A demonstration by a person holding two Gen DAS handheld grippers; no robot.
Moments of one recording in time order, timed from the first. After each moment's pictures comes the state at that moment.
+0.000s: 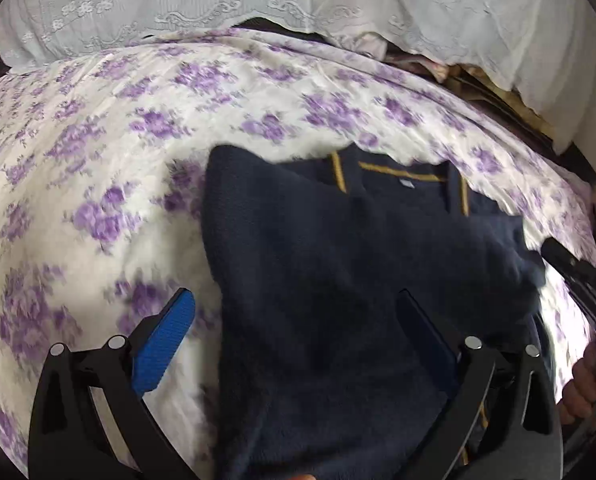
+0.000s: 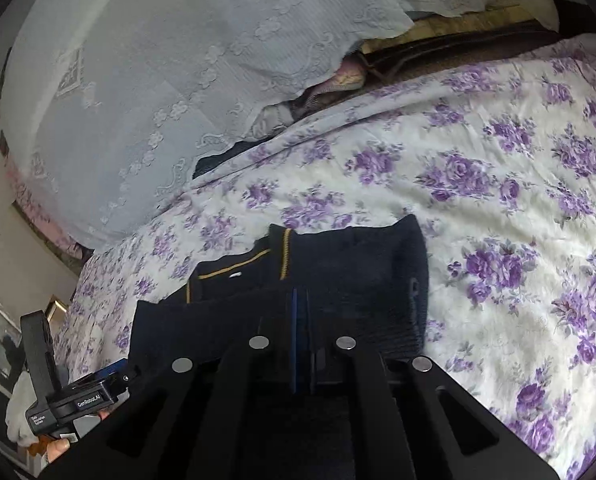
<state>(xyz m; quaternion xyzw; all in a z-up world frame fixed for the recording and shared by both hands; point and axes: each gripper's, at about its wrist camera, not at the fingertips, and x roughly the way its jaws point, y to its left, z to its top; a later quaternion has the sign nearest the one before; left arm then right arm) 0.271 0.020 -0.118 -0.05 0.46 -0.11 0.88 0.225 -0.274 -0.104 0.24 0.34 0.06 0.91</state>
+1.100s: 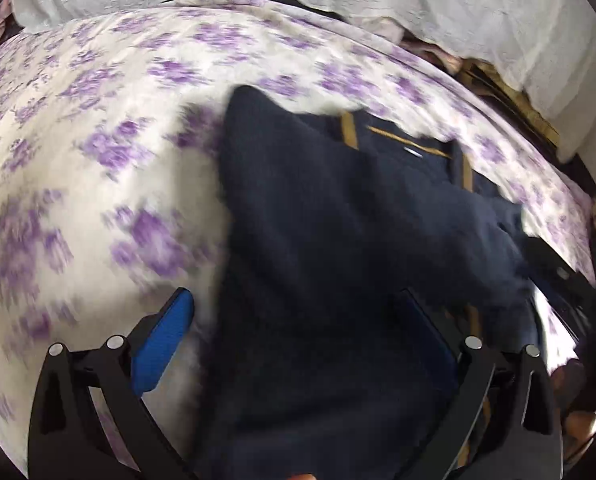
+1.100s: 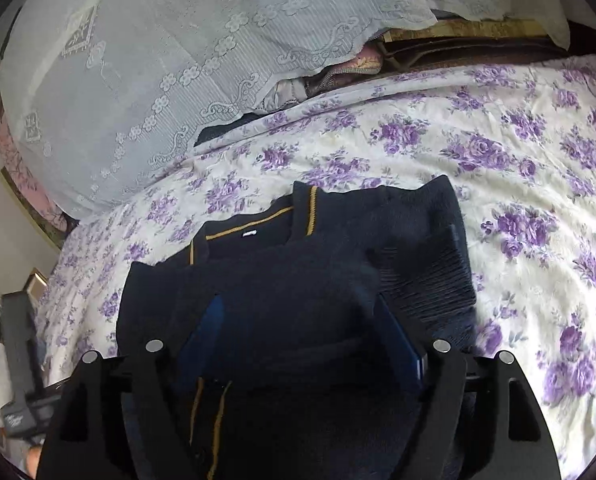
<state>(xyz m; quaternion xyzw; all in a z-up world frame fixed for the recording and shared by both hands) 0.247 0.014 -0.124 -0.09 0.49 -0.10 0.86 0.215 -0.224 -0.107 0.19 0.34 0.03 0.92</state>
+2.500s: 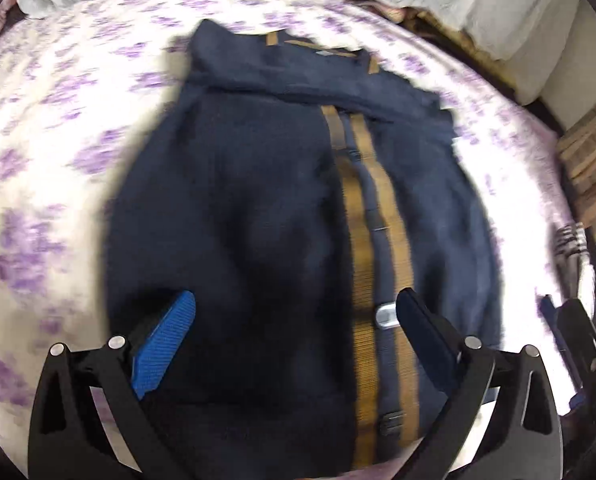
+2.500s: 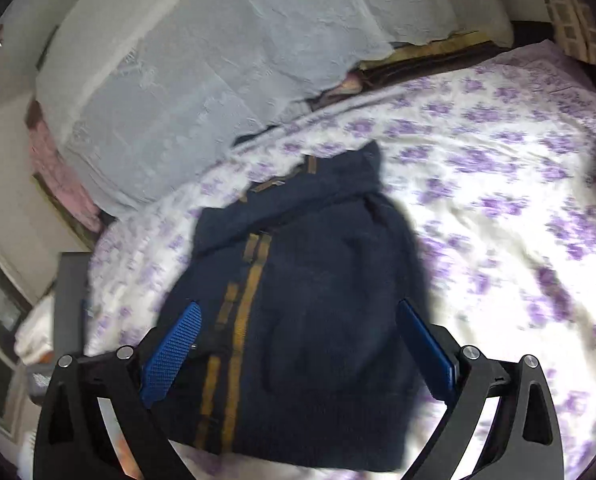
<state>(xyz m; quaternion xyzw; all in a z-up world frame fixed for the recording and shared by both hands) 0.092 -0.007 -0.115 -0.08 0.53 -0.11 0.84 -0.017 -0.248 -0.090 0.19 0.32 0.03 0.93</state>
